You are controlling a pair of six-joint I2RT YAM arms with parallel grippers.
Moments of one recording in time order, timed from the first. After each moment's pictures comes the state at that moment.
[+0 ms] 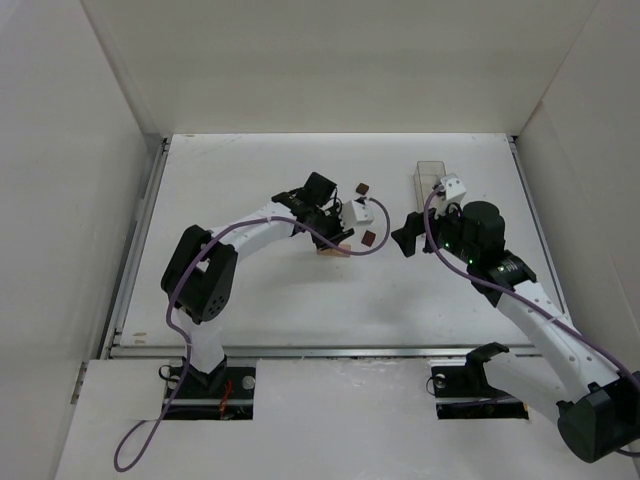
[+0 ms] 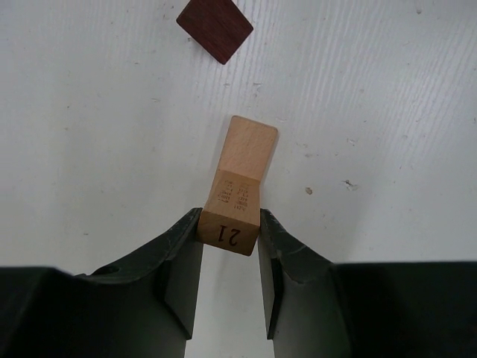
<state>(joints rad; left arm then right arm) -0.65 1.83 1.34 -0.49 0.34 0.65 0.36 0.94 0.75 -0.16 -0.21 0.11</state>
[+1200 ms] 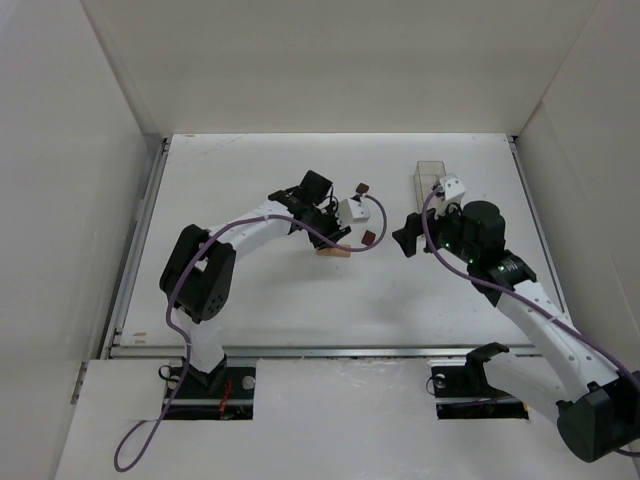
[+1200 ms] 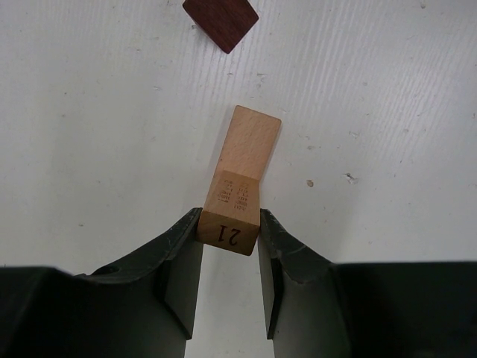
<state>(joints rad) -0.62 1.83 1.33 -0.50 0.36 0.63 0.36 0.94 0.75 -0.16 -0.22 0.07</state>
